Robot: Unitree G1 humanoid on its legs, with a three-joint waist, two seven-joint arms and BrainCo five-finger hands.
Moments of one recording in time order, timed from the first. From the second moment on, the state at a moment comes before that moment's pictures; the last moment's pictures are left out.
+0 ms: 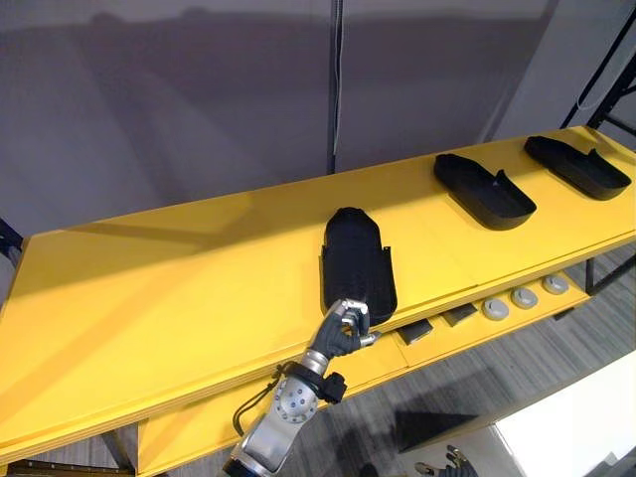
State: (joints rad) left arm -0.02 0.10 -0.53 0.11 0.23 -0.13 0.07; right arm 0.20 -0.07 -0.15 0.89 0.03 -0.07 -0.05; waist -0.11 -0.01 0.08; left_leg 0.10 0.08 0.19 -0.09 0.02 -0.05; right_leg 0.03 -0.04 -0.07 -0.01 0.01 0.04
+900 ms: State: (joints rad) left arm -0.32 0.03 -0.50 0.45 0.33 -0.09 0.21; right arm 0.18 -0.07 -0.14 0.89 0.02 -0.07 -0.07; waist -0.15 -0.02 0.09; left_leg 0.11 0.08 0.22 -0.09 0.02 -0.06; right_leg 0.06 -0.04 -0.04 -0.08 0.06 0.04
